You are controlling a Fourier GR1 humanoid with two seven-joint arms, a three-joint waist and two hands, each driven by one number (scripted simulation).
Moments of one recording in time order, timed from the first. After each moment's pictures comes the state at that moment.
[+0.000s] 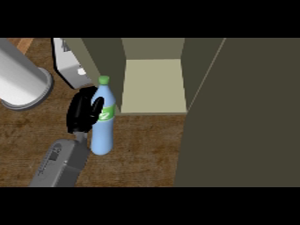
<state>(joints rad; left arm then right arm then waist) -0.34 0.07 -0.08 -1.19 0.38 0.14 -0.17 0.55 -0.10 0.35 -2.11 -0.24 0.15 -0.20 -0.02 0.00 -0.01</state>
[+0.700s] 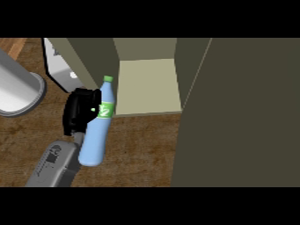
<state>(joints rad) -0.32 0.10 -0.13 -1.23 0.21 0.36 -0.15 0.51 -0.10 0.36 -2.09 -0.25 0.17 -0.19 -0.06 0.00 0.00</state>
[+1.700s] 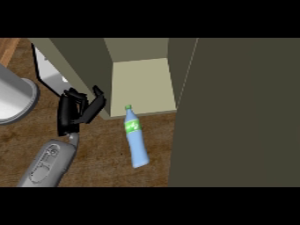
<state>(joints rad) -0.33 0.21 -0.21 -1.21 -0.06 0.59 -0.14 0.47 -0.10 0.38 -2.05 -0.25 0.19 -0.19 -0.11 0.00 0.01</state>
